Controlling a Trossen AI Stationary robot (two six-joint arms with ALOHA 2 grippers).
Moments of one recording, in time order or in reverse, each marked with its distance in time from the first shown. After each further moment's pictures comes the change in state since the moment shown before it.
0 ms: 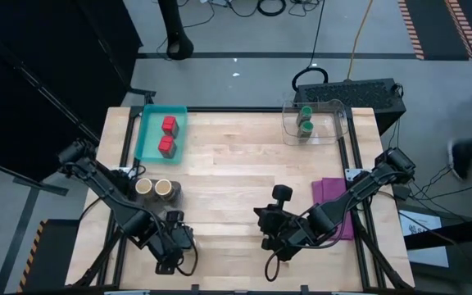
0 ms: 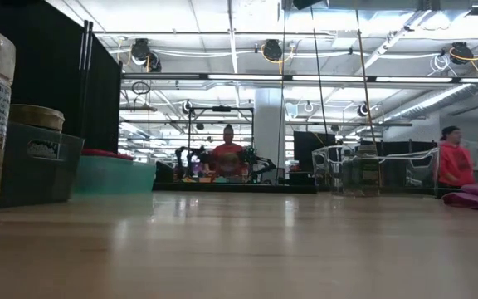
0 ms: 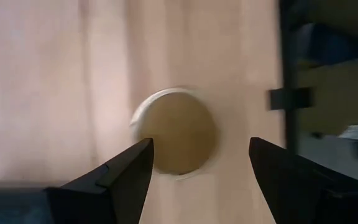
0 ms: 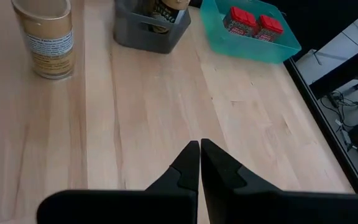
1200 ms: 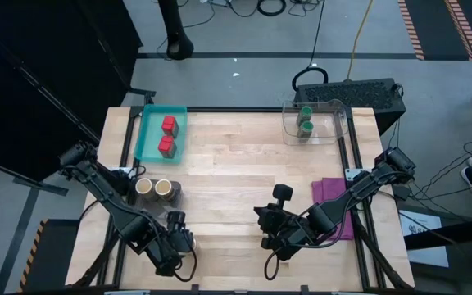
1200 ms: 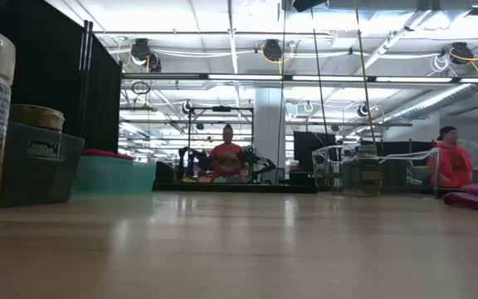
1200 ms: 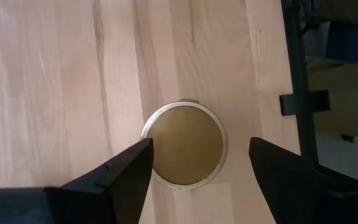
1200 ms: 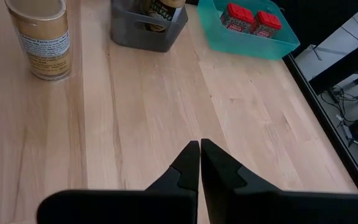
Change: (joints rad) left arm -0.033 0.032 0.045 -0.039 -0.104 0.052; right arm -0.004 0.000 0.000 -0.009 0.000 0.027
